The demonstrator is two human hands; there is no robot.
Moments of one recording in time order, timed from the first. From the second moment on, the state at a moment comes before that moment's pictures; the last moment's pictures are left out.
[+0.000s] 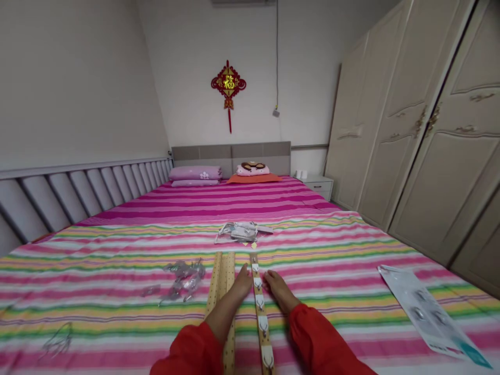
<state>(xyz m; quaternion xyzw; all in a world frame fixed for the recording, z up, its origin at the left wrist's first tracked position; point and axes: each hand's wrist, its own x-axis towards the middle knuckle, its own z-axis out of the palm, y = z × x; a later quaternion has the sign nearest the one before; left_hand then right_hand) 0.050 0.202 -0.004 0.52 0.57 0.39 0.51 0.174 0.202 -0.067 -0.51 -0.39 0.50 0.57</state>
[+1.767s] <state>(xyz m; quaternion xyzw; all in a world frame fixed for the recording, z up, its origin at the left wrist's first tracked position) -0.126 0.088 -0.067 0.50 0.74 0.44 0.11 0.117 -0.022 -0.131 -0.61 -0.34 0.25 0.68</state>
